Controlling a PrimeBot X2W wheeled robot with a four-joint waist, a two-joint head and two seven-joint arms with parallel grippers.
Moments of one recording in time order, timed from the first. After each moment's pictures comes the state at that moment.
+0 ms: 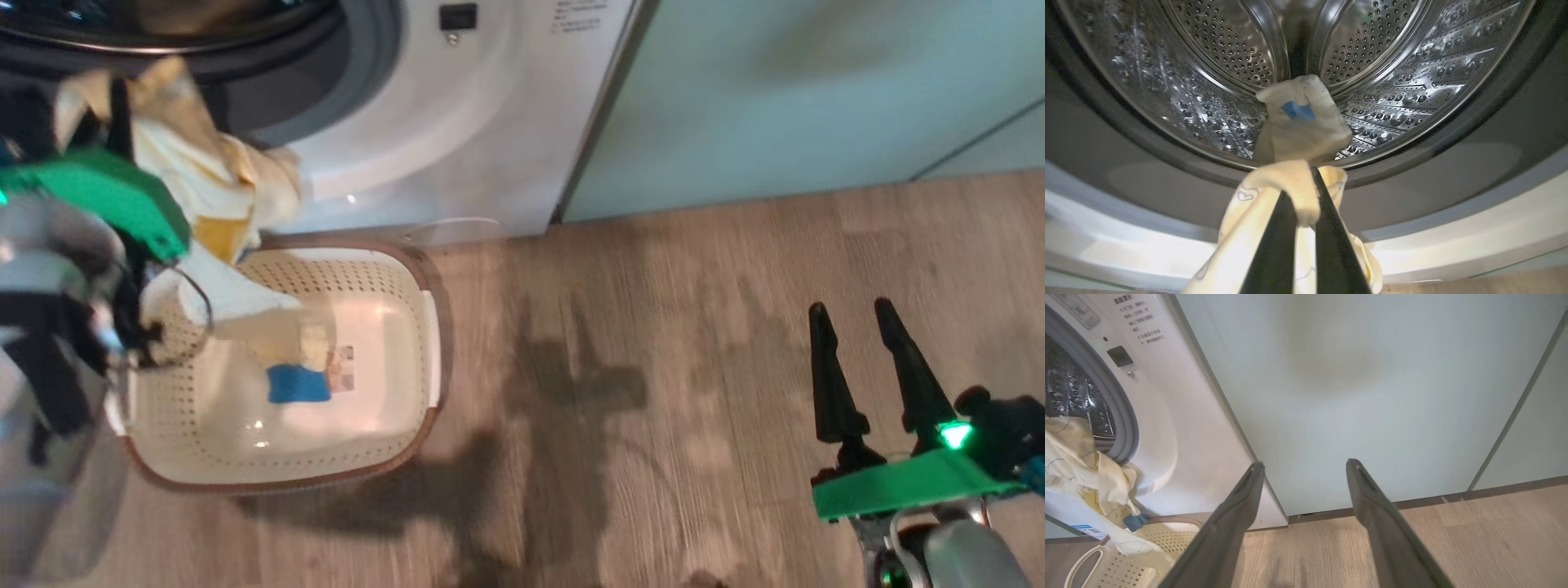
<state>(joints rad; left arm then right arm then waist) -0.58 0.53 -0.23 0.25 -0.55 0.32 0.00 -0.09 -0.05 0.17 0.05 0.30 0.13 -0.25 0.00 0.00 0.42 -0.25</state>
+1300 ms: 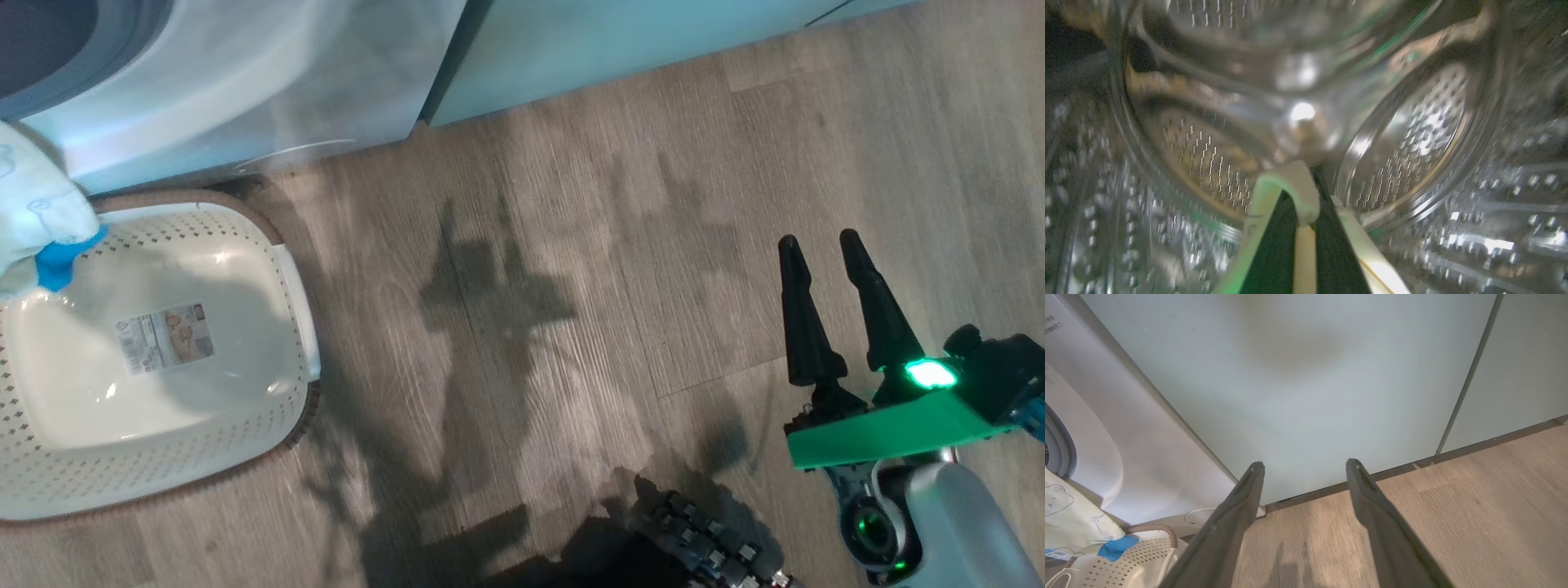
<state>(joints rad) -1.31 0.76 -0.26 0.57 -0.38 0.18 -0.10 -0.22 -0.04 0.26 0.04 0.46 0.13 -0.25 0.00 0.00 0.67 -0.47</state>
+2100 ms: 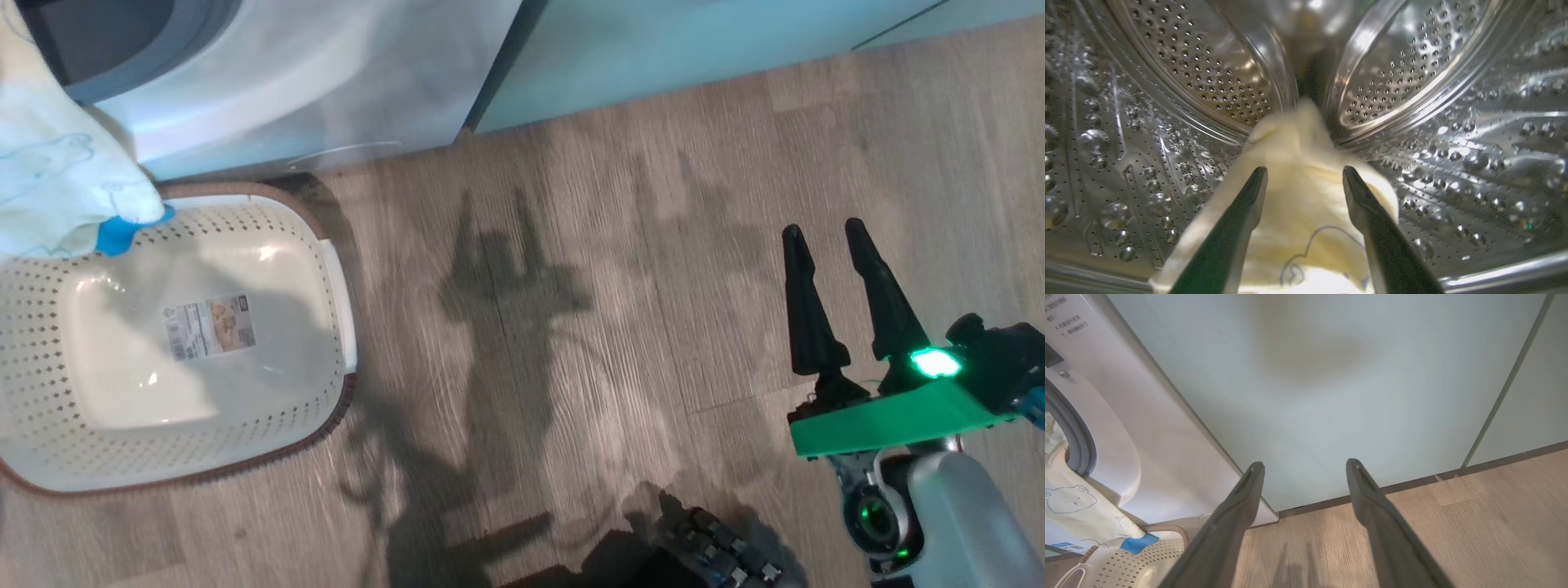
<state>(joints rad) -1.23 0.66 -0.28 0.76 -0.51 0.09 -0.02 -0.24 -0.04 0.25 0.05 0.44 0.13 -0.25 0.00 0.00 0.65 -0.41</state>
